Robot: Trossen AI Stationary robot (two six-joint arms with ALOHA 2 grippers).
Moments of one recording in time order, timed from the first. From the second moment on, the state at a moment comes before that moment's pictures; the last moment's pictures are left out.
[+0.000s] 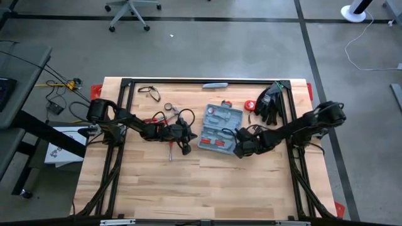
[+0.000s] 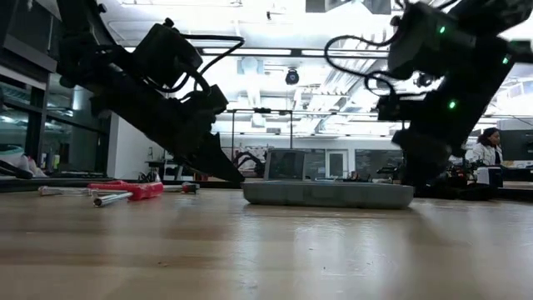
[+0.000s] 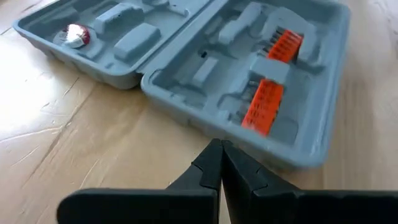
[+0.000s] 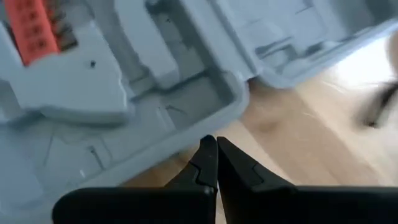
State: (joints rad) left arm -0.02 1.76 0.55 0.62 -0.22 -0.21; right arm 0.26 1.57 0.67 -0.43 0.50 0.87
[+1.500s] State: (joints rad) left arm -0.07 1.37 0.55 -0.10 -0.37 -0.26; right arm 0.14 1.65 0.67 -0.24 0.51 0.65
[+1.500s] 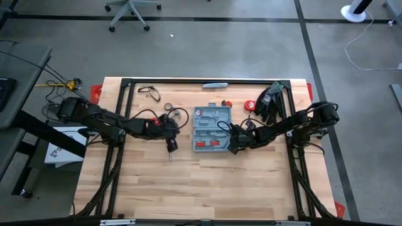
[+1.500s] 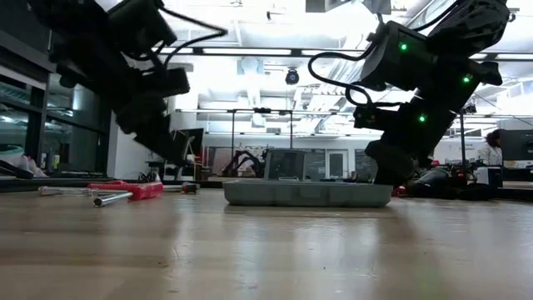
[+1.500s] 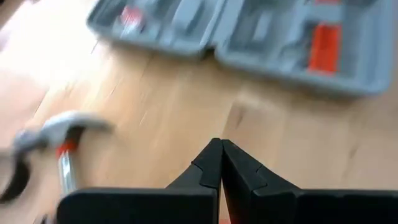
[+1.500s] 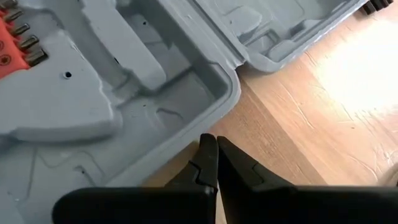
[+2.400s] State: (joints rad) left arm -0.34 1.38 0.55 -0.29 -0.22 -0.55; right arm 0.16 1.65 0.67 -0.27 0.52 0.65
